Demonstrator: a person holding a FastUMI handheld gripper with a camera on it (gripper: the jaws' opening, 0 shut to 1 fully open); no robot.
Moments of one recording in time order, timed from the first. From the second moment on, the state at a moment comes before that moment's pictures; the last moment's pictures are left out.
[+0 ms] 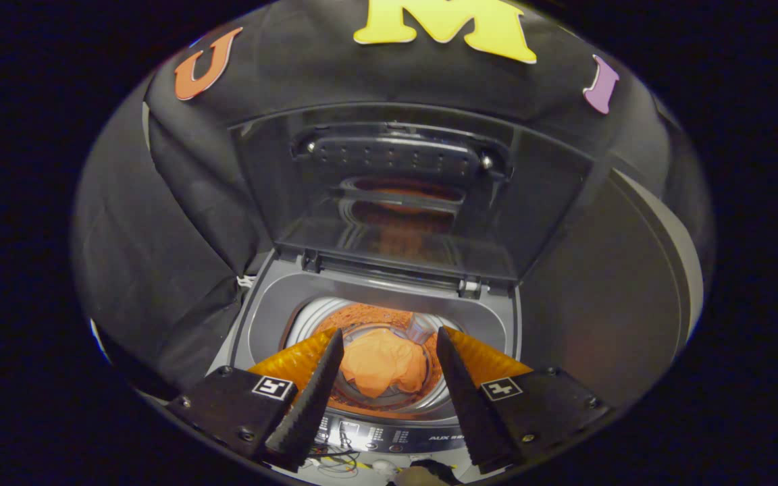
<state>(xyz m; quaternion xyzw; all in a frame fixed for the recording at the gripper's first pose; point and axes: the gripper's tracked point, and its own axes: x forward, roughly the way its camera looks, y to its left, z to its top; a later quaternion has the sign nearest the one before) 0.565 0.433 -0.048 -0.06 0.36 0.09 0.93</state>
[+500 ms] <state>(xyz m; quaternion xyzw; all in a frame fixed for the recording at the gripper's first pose) 0.575 0.440 0.049 -0.06 0.25 0.10 0.96</state>
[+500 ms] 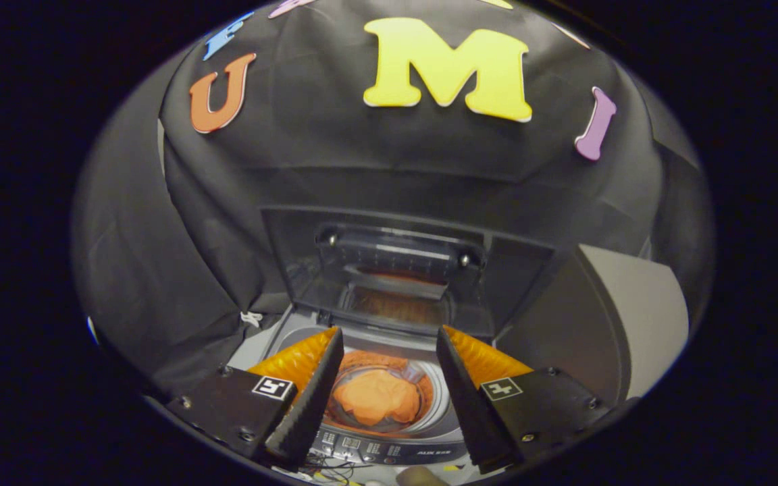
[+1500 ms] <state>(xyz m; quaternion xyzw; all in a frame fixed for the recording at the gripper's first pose) 0.677 0.461 0.142 -0.01 0.18 0.06 0.98</state>
